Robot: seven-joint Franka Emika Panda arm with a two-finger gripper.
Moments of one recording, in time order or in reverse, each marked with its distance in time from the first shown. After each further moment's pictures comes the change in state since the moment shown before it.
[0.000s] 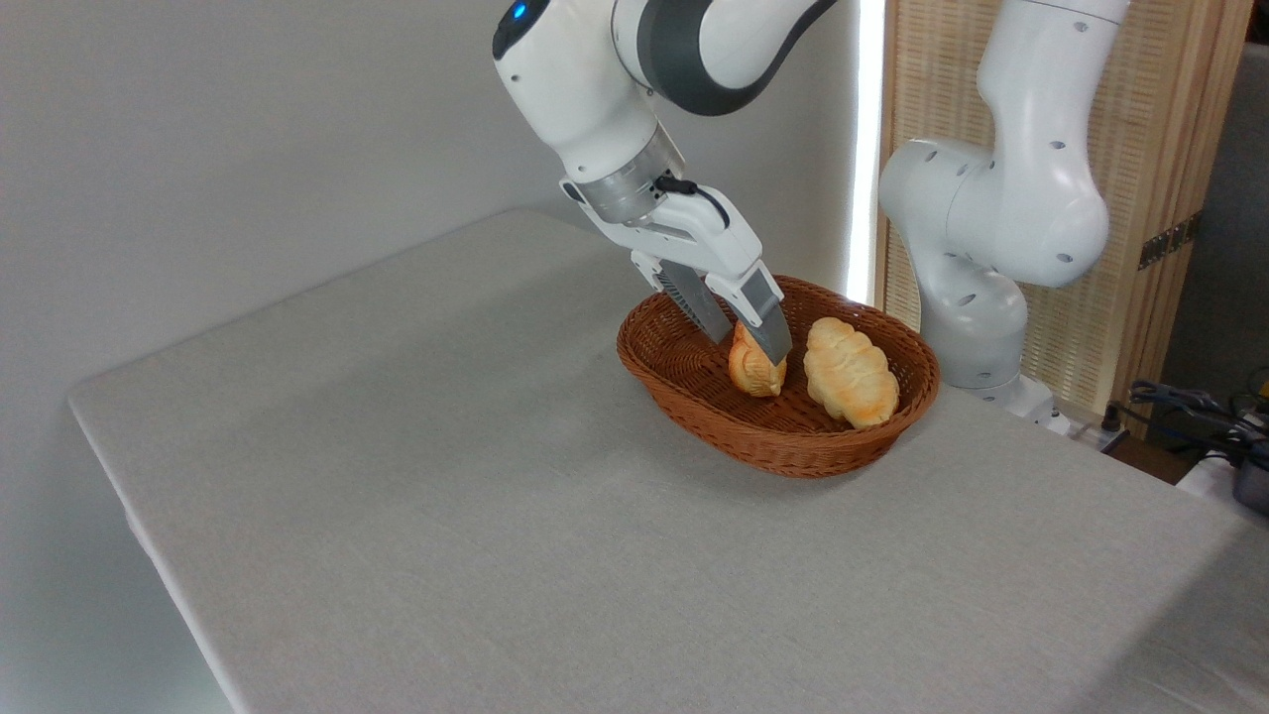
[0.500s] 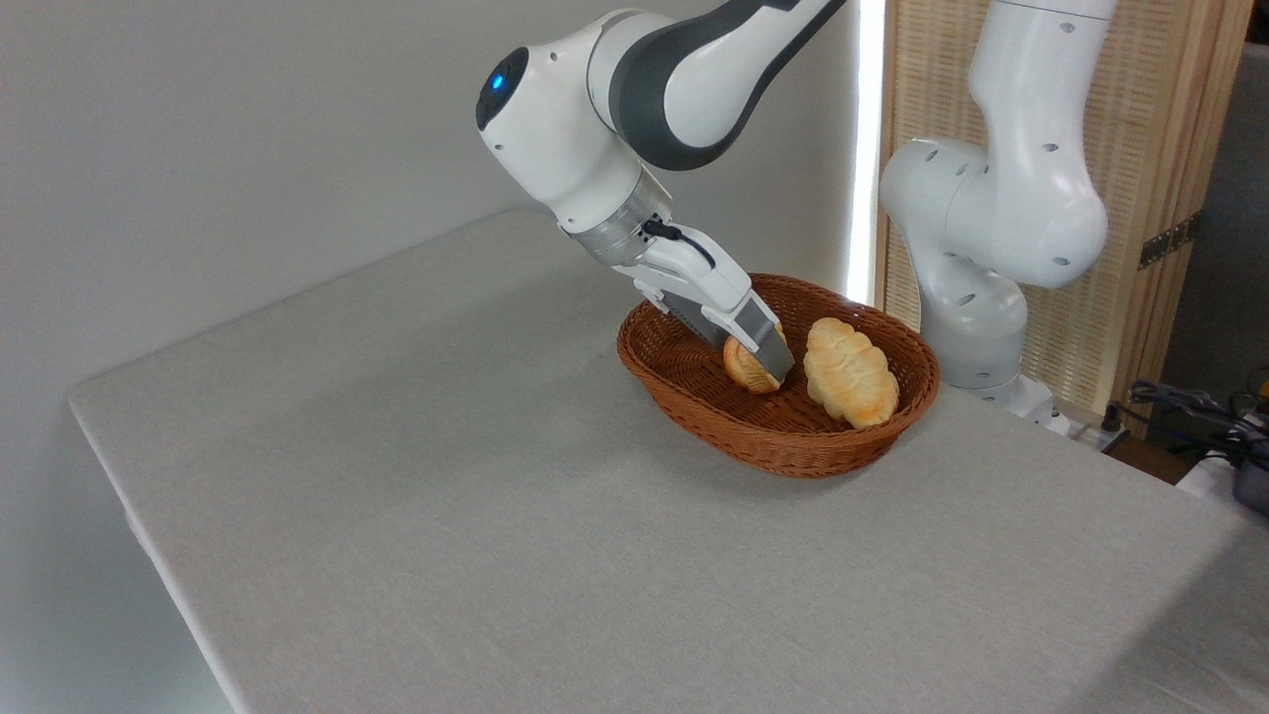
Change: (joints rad) arm -0.028 0.096 -0.001 -0.003 -0.009 0.000 0.000
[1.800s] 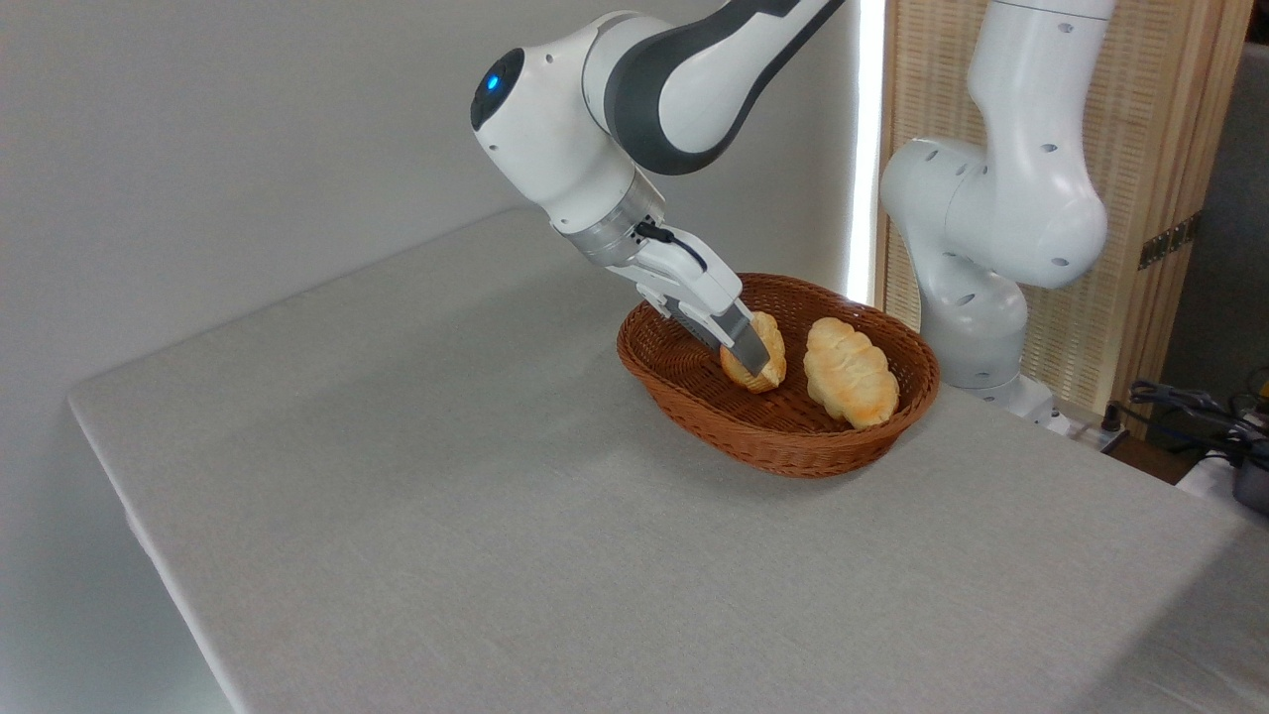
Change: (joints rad) arm -0.006 0.010 0.000 0.009 -0.020 0.018 0.000
